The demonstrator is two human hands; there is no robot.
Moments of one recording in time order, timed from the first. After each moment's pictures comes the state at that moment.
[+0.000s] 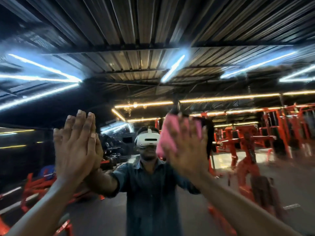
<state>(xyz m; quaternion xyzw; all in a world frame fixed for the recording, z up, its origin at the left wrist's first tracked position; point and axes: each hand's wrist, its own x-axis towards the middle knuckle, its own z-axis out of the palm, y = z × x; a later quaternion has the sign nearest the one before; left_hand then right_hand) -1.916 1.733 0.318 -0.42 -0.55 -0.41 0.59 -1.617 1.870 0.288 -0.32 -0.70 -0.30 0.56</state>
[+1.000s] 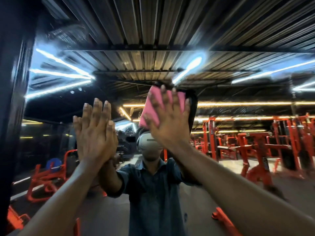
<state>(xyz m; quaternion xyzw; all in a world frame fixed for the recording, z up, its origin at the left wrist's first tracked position) -1.998 1.694 0.336 -0.39 -0.58 -0.45 0.55 -1.781 1.784 0.379 -0.29 -0.71 -0.33 0.56</state>
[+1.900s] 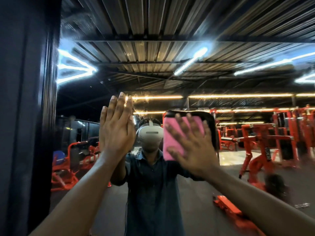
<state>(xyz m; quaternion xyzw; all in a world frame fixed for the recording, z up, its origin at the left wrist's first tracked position) -2.033 1.670 0.330 -0.48 -0.54 -0.43 0.54 -1.787 1.775 0.281 -0.27 -0.76 -0.37 0.47</state>
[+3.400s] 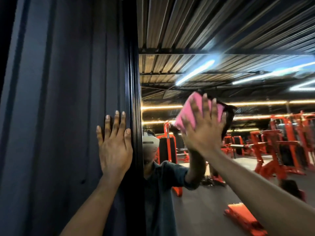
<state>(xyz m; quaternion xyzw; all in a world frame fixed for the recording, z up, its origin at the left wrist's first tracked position) -2.260 1.563 0.323 -0.48 -0.57 -0.49 0.45 -2.004 1.667 0.360 -0.40 -0.65 -0.25 0.59</state>
